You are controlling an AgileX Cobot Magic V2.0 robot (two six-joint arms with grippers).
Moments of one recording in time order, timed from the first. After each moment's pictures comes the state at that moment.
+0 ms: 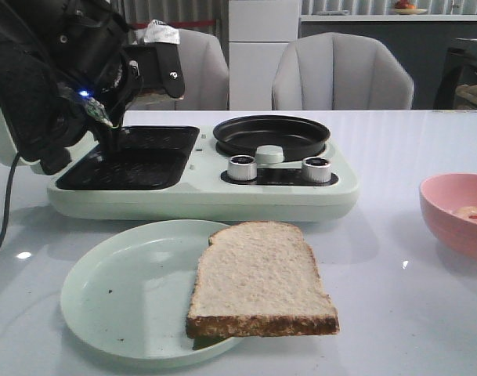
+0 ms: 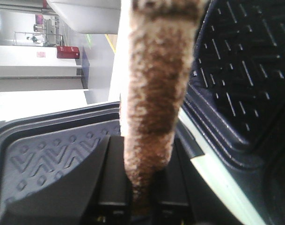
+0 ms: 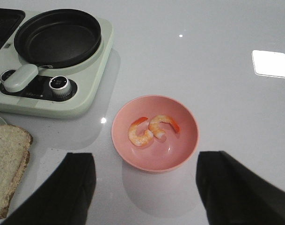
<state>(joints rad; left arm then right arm) -0.51 2.06 -1.36 1.79 0.72 -0.74 -0.02 0.61 -0.68 0.10 0.67 -0.10</state>
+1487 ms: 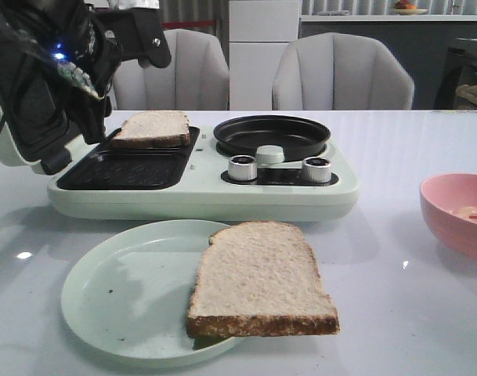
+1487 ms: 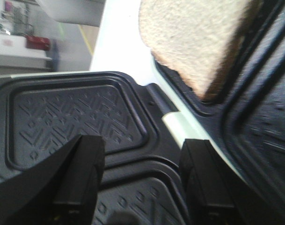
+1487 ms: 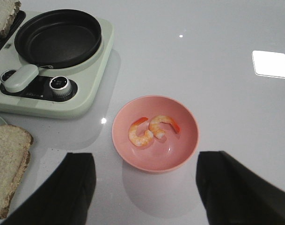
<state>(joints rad) -0.57 1.83 -1.21 1.47 0.68 -0.60 -0.02 0.61 -0.68 0.10 0.67 -0.10</state>
